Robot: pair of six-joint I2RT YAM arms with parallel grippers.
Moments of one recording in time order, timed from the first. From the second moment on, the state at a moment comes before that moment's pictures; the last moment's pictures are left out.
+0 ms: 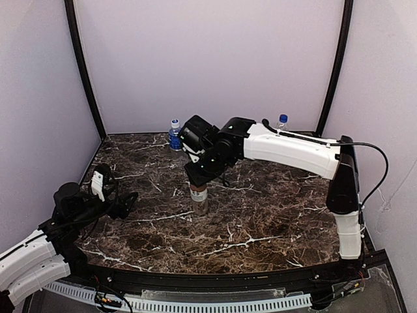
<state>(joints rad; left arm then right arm) -0.45 0.48 0.17 0.09 0.10 -0.06 1.08 2.10 2.03 -0.99 0.19 0.35</state>
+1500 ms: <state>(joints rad) -0.48 0.72 0.62 -0.37 0.38 0.42 1.09 1.90 1.86 -0.29 -0.40 0.37</state>
